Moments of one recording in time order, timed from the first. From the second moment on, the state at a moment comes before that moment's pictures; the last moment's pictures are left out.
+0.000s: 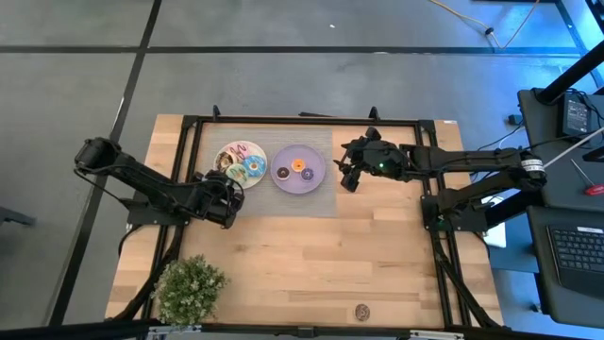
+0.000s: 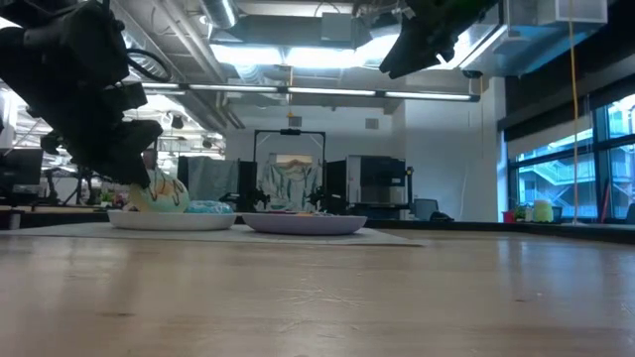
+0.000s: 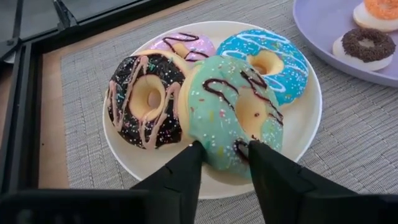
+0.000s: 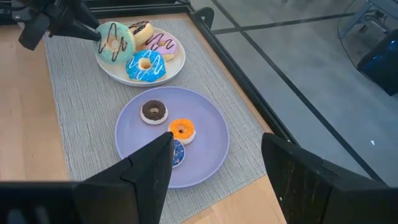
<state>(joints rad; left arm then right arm) -0.28 1.17 0.43 -0.70 -0.93 -1.35 -0.06 1.26 1.05 -0.39 0.45 0.07</state>
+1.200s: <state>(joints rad) -0.27 1.07 0.43 -0.76 -0.94 -1.37 -0.06 1.26 1.05 -0.39 0.45 0.07</state>
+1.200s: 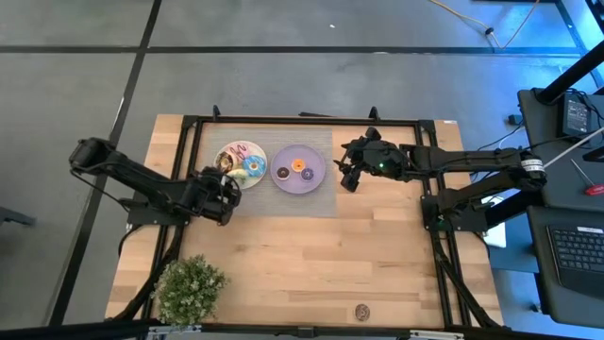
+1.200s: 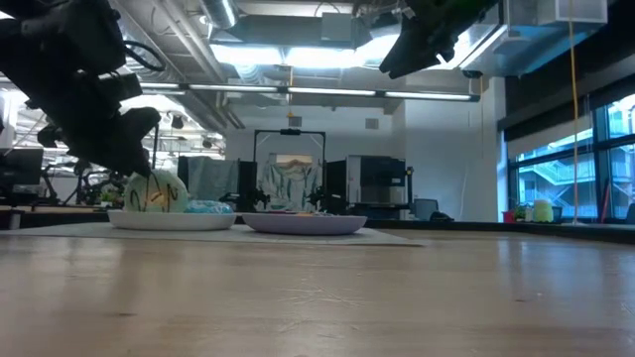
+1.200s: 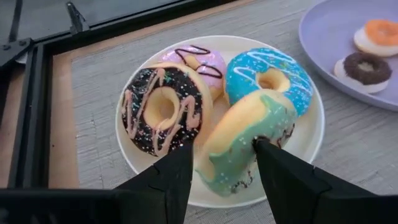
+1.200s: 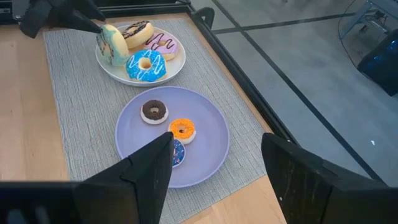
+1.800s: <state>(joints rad) -0.05 1.08 0.43 -0.76 -0.91 -1.35 -0.06 1.26 1.05 -0.39 0.45 0.07</state>
